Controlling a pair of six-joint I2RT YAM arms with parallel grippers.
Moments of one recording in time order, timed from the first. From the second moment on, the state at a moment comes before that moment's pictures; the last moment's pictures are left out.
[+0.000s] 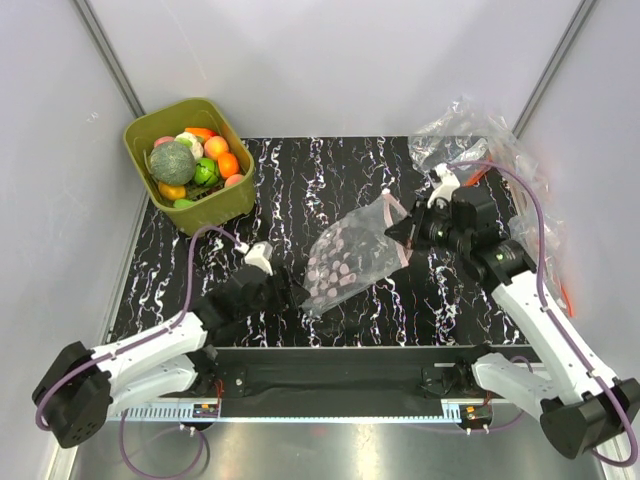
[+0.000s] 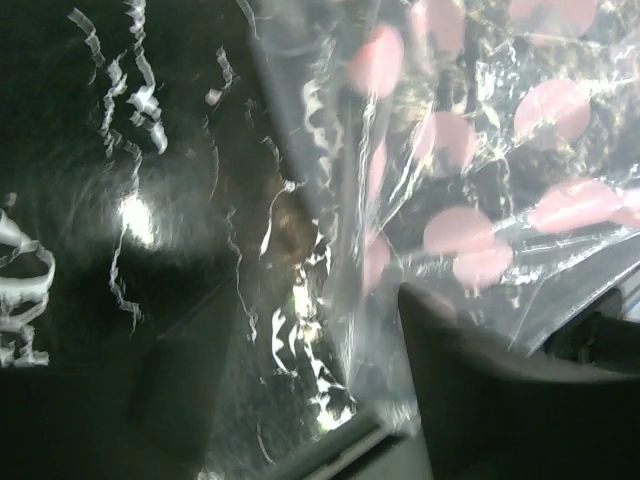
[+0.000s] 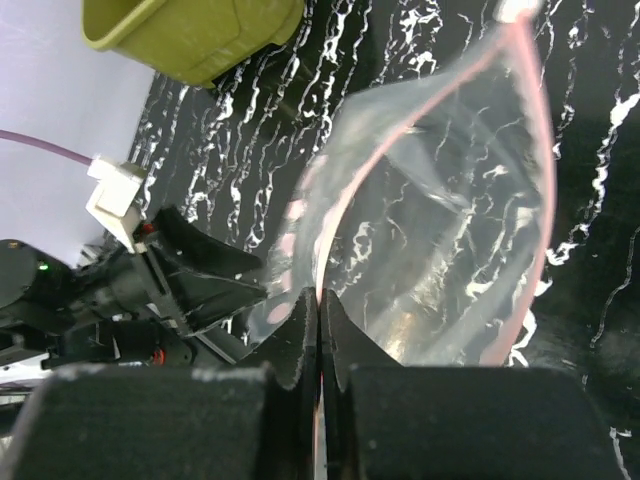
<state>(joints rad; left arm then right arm) -0.77 0.95 0.32 0.04 -0.03 -0.82 0.39 0.96 0.98 -0.46 -0.33 0.50</state>
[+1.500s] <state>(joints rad) -0.76 1.29 1.25 -0.44 0.02 -0.75 0.72 1.18 1.22 -0.61 -0.31 0.20</state>
